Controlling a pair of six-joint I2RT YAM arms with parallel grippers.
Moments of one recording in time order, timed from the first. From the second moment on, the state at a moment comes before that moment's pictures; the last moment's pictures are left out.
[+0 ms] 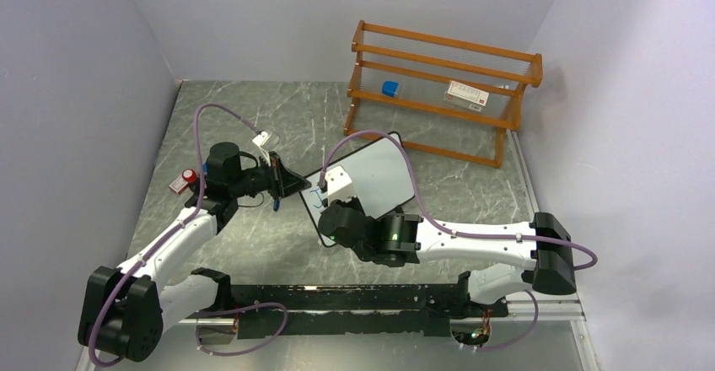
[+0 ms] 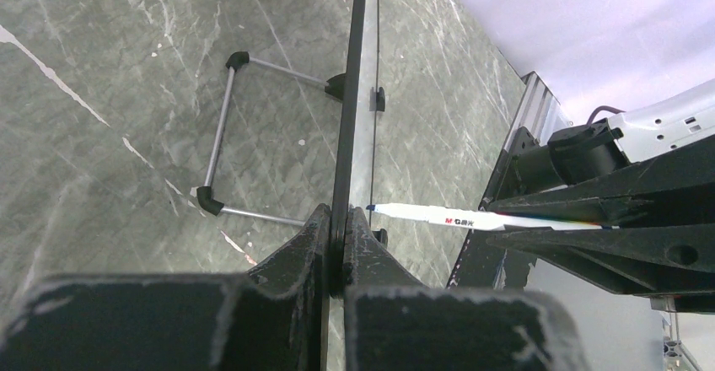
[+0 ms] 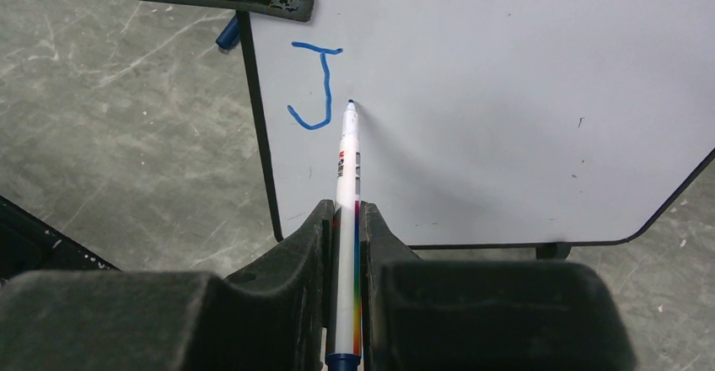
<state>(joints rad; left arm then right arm) -0.27 1.06 0.54 0.18 0.81 -0.36 1.38 1.36 1.05 -0.39 0.74 0.42</state>
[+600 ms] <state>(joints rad) -0.27 1.06 0.54 0.18 0.81 -0.36 1.36 1.36 1.05 -0.38 0.73 0.41</state>
